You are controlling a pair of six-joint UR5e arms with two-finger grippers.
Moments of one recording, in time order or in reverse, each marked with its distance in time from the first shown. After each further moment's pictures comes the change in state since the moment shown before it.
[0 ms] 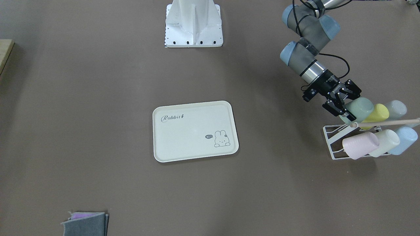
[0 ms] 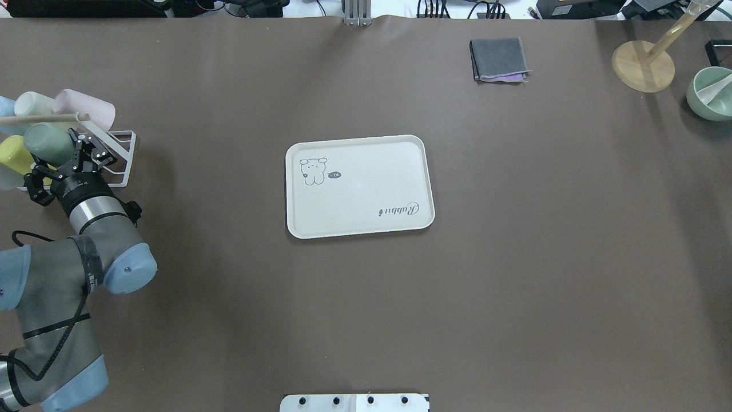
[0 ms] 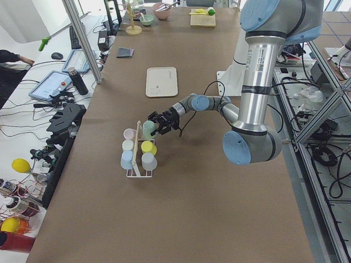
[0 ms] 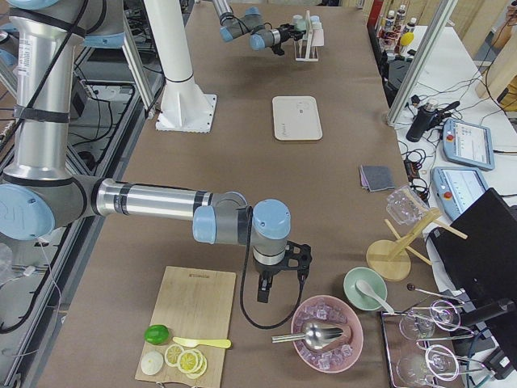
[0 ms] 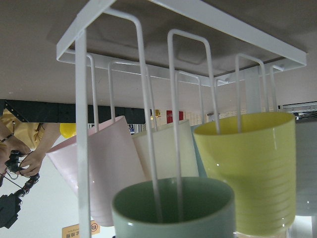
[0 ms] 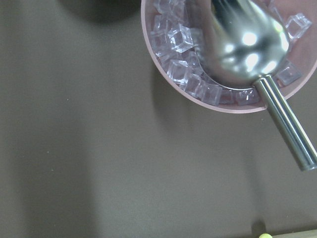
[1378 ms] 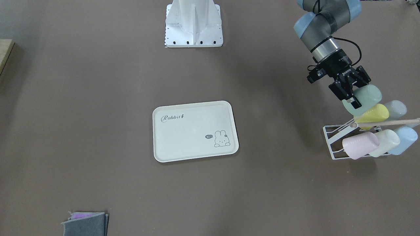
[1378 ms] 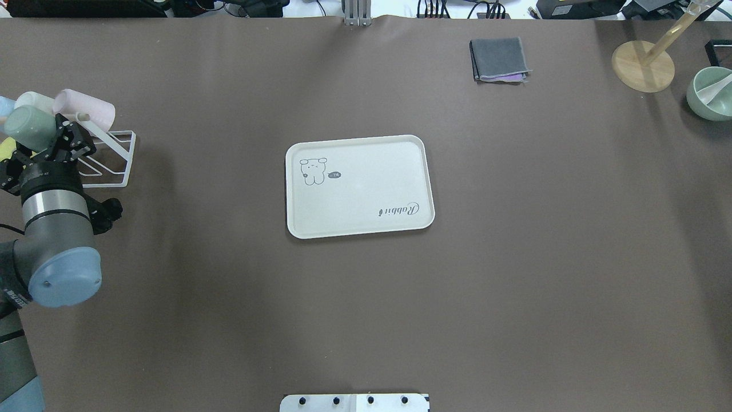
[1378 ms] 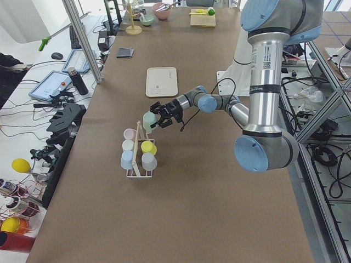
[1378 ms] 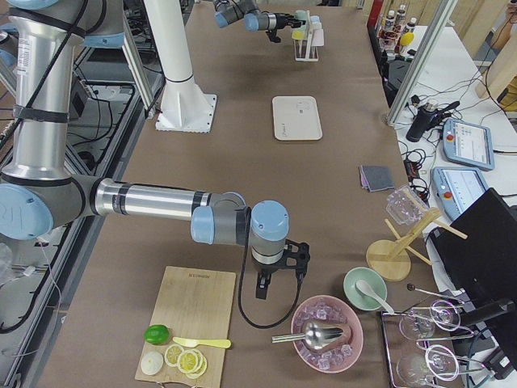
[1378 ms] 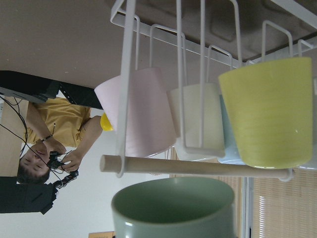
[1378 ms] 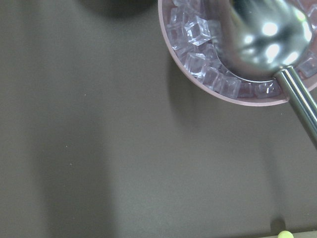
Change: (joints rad) left arm -0.023 0.159 -0.194 -0.450 -0.038 0.318; right arm 0.000 -0.005 0.004 0.000 0.059 0.000
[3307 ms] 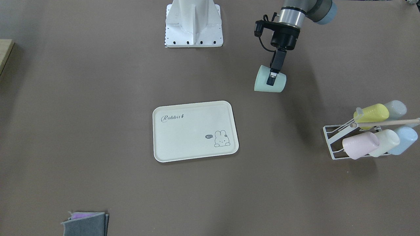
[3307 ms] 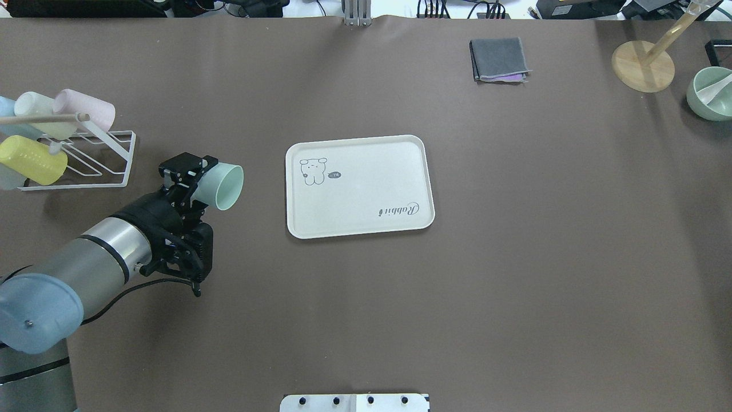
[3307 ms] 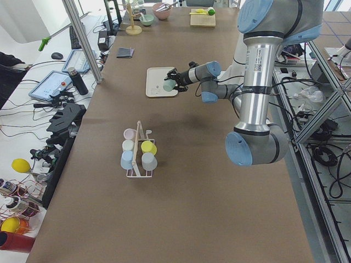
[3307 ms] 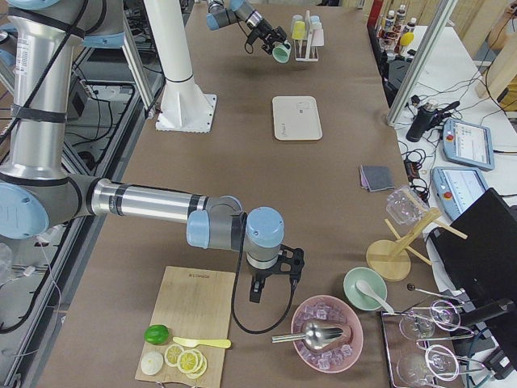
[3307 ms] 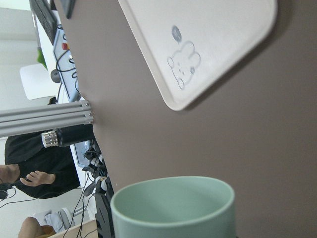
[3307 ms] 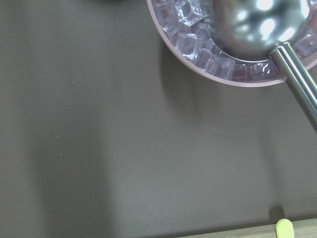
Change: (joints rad) left arm 0.135 -0.164 -0.028 -0.759 -0.477 -0.431; right arm 0.000 -0.020 -0.009 0.000 0.003 -0.001
